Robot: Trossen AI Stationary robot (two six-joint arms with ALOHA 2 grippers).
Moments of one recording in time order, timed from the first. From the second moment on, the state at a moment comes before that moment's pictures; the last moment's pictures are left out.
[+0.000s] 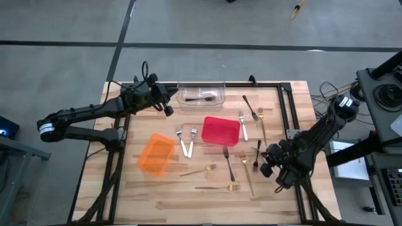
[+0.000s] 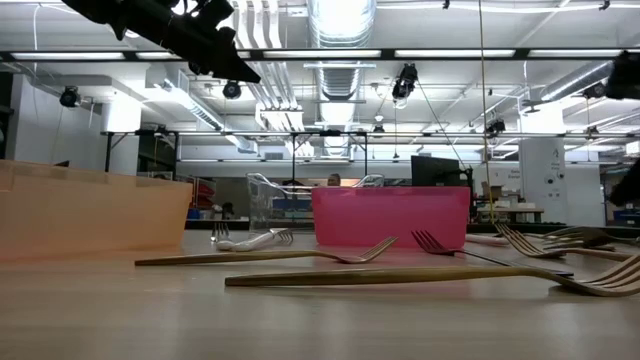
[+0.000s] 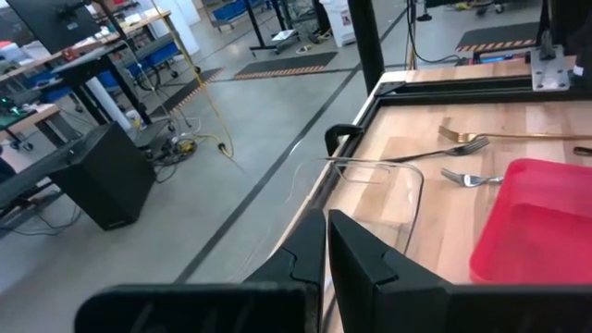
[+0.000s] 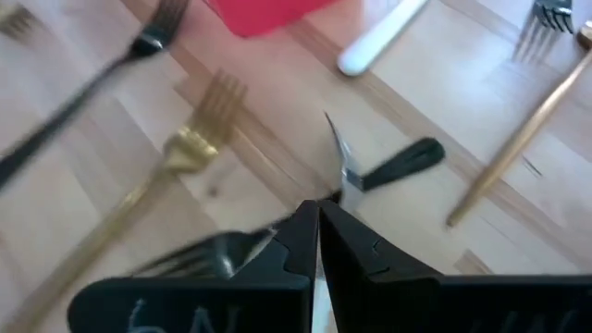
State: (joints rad) left arm 0.40 1.04 0.76 0.04 -0.19 0.27; right arm 0.94 1.28 0.54 -0.85 0.69 1.68
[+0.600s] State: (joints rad) left arm 0.40 1.04 0.76 0.07 -0.19 0.25; right arm 0.99 1.29 0.52 -0.84 0.62 1.76
